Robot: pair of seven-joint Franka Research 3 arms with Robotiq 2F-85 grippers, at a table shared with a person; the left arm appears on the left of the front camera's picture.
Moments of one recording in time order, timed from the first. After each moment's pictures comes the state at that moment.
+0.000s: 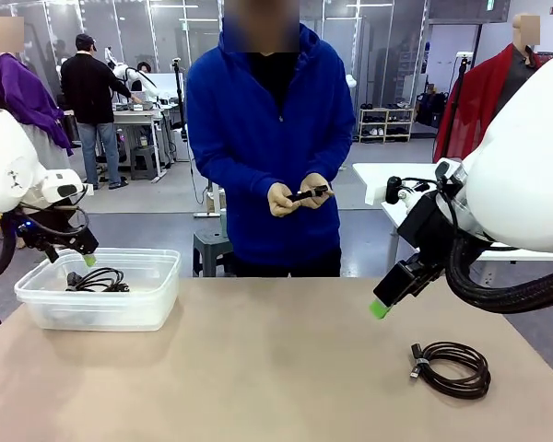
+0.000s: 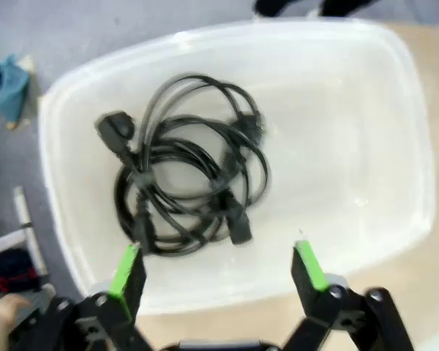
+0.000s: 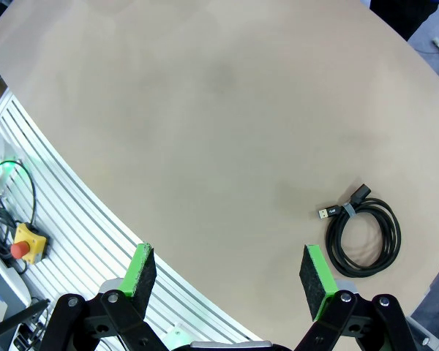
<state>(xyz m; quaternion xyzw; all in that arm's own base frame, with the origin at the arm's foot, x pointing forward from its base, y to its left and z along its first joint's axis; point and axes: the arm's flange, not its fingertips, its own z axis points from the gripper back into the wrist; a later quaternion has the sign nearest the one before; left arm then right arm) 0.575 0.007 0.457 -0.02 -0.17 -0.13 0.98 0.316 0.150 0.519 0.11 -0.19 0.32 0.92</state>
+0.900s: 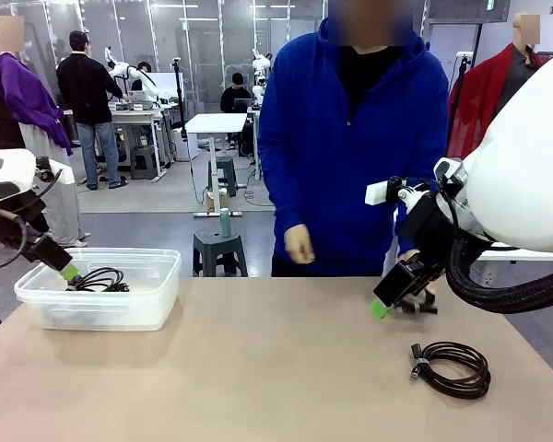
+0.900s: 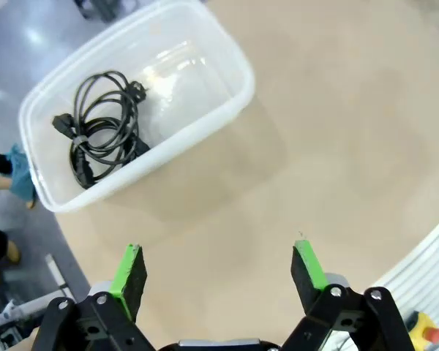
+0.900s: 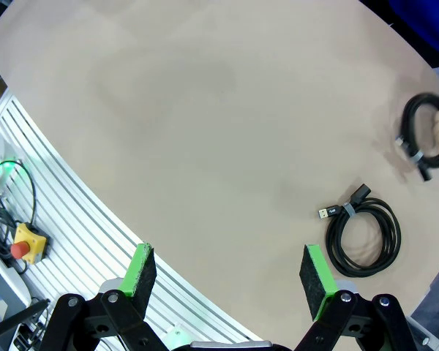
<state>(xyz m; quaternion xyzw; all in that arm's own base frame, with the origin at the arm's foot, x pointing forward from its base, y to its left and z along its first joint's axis) 0.367 -0.056 0.534 -0.01 -0.26 -0.28 0.92 0.316 0.150 0.519 0.11 -0.19 0.32 0.92</state>
